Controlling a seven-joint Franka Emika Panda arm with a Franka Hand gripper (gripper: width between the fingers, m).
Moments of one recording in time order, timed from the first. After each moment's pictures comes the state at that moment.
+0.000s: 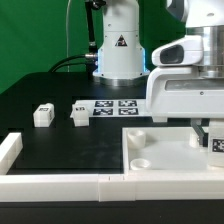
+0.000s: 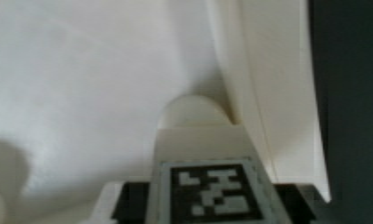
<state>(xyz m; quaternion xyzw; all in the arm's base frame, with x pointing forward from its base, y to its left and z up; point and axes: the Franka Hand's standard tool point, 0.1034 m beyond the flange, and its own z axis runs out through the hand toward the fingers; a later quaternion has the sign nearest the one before) 0.625 0.120 0.055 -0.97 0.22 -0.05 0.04</state>
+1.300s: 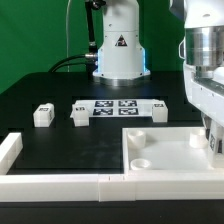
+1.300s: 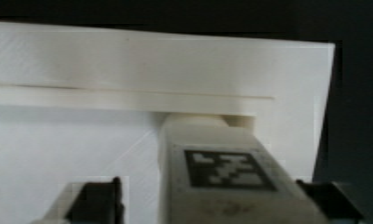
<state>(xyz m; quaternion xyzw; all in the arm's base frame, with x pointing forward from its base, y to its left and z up) 0.625 0.121 0.056 -0.75 0.66 -0.02 0.07</state>
